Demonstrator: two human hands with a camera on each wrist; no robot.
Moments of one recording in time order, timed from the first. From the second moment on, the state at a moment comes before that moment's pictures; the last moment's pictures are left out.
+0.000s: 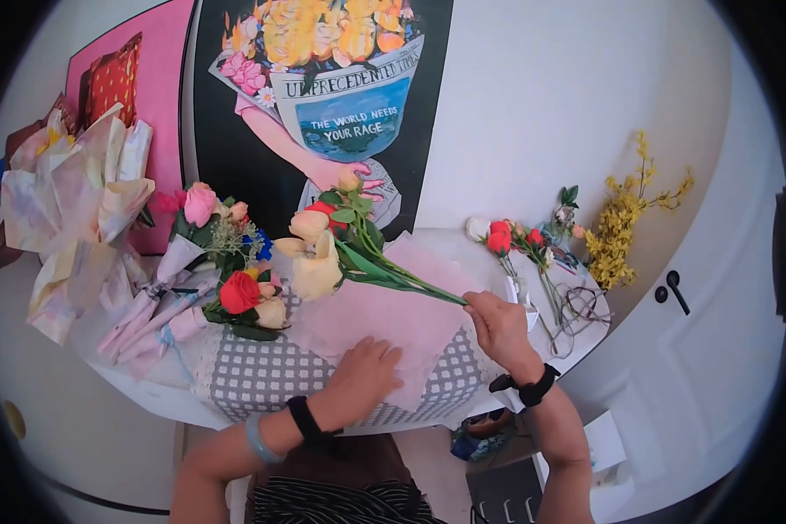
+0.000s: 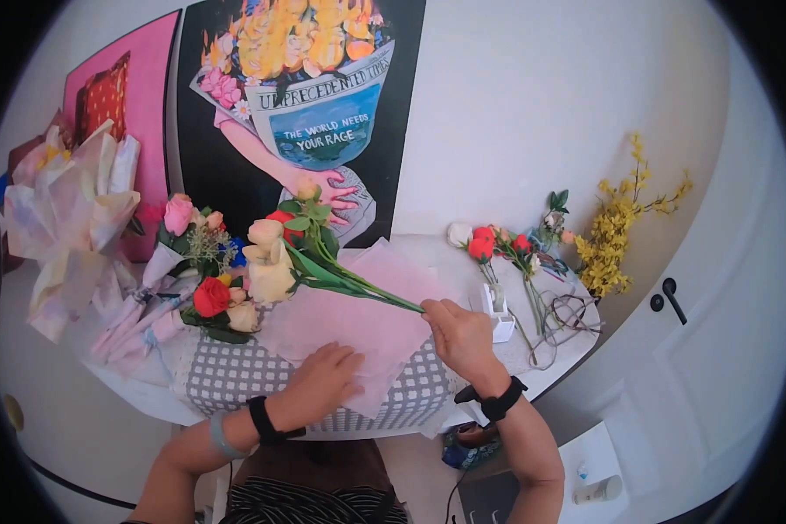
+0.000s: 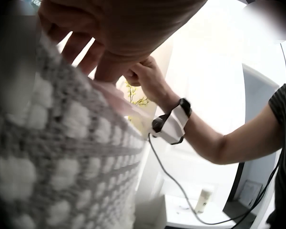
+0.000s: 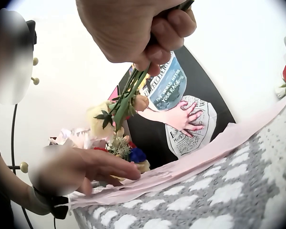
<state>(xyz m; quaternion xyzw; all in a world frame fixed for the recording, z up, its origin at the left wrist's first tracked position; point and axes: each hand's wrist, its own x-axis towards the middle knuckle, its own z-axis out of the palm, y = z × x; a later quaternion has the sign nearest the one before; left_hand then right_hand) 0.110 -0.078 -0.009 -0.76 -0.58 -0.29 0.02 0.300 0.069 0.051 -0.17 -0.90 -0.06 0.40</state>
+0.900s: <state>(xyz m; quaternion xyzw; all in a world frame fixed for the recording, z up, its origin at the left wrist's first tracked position) 0.128 -0.045 0.041 -0.75 -0.58 -0.30 0.05 0.299 0.071 0.028 -0.25 -0.86 0.10 0.42</state>
